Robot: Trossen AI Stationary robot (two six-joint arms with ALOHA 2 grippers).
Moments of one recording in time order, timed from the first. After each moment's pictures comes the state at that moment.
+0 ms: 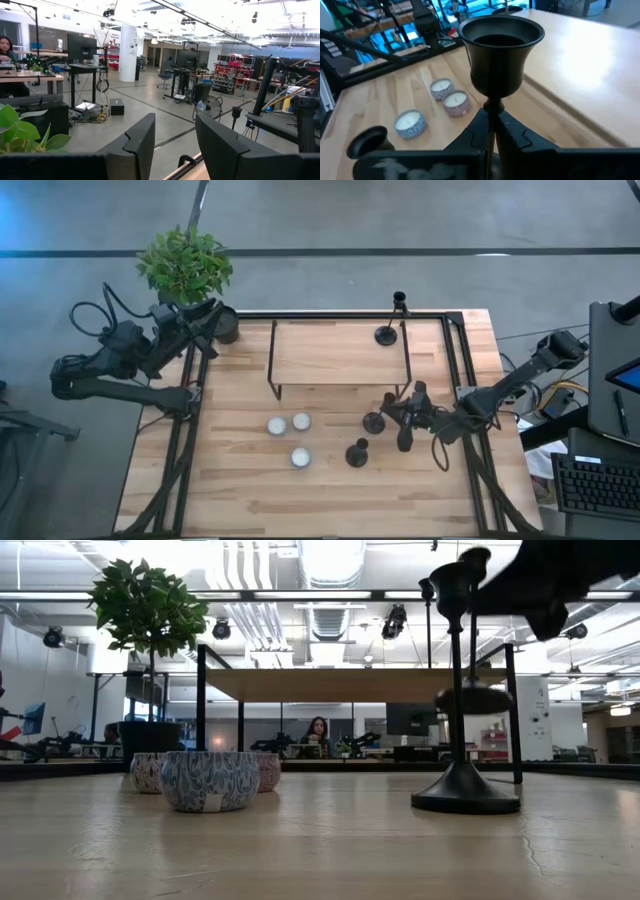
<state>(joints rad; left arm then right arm) 0.00 0.64 0.90 -0.08 -0.76 0.03 0.56 1.04 0.51 0.05 0.86 0.62</state>
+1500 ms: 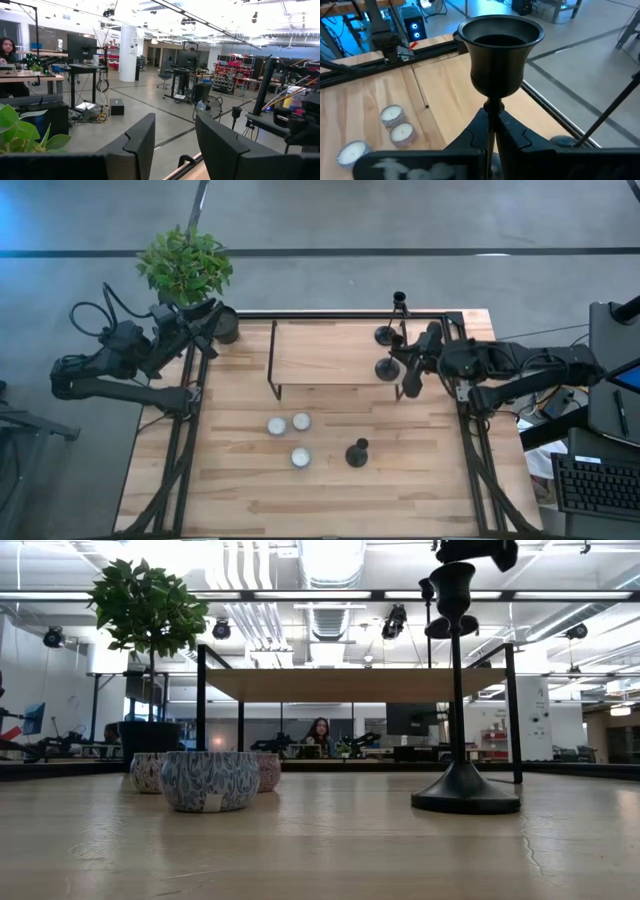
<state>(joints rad) 0.00 0.64 0.90 -0.08 -0.76 0.03 0.08 0.92 1.00 -0.53 0.51 0.28</state>
